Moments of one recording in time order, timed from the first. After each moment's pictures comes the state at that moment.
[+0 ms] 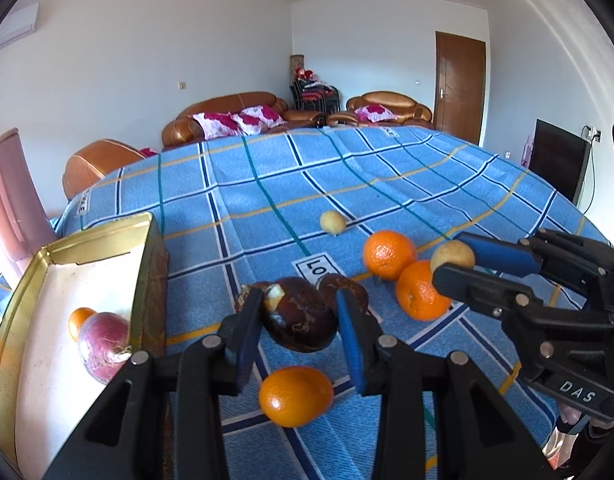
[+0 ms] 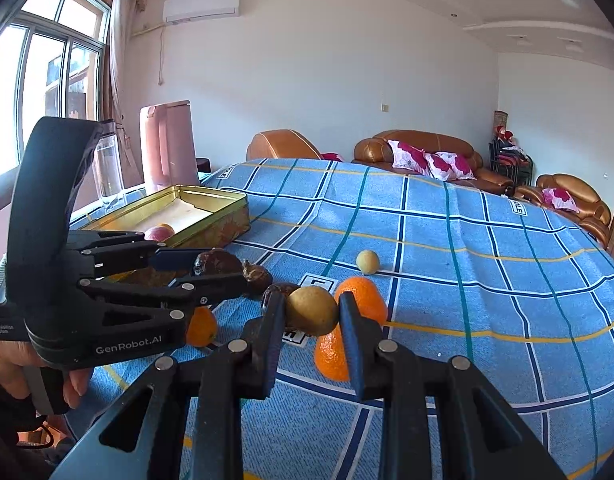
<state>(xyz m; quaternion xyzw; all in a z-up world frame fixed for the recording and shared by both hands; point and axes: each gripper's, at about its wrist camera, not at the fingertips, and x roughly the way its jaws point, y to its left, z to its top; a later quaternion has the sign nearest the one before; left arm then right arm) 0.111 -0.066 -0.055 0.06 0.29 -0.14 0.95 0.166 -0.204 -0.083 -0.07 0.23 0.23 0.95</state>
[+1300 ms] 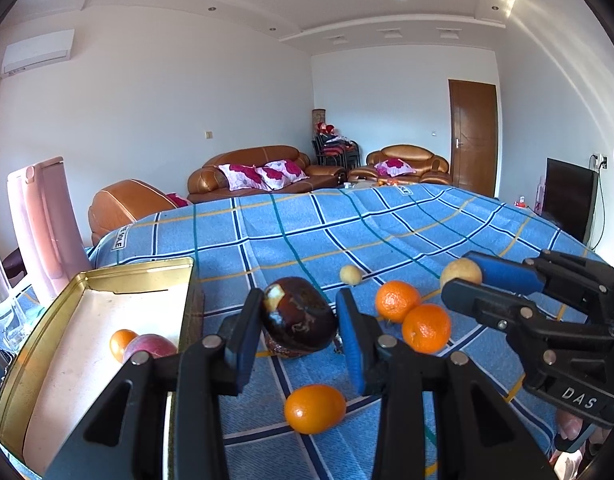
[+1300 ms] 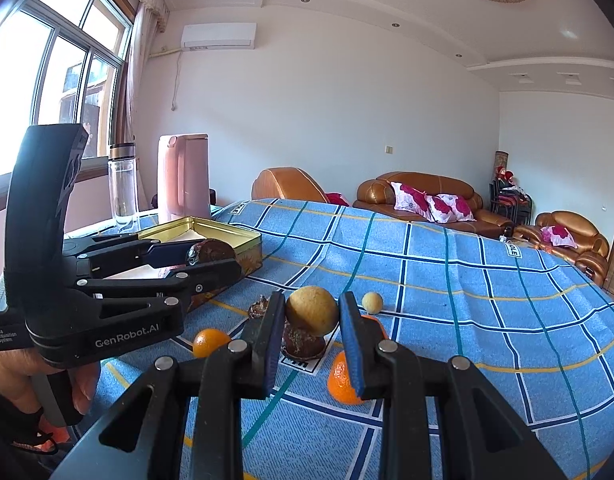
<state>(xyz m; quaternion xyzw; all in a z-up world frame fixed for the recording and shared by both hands) 0.076 -0.051 -0.036 0.04 0.19 -0.10 0.98 0.141 -0.199 -0.068 -0.07 0.15 0.23 0.96</state>
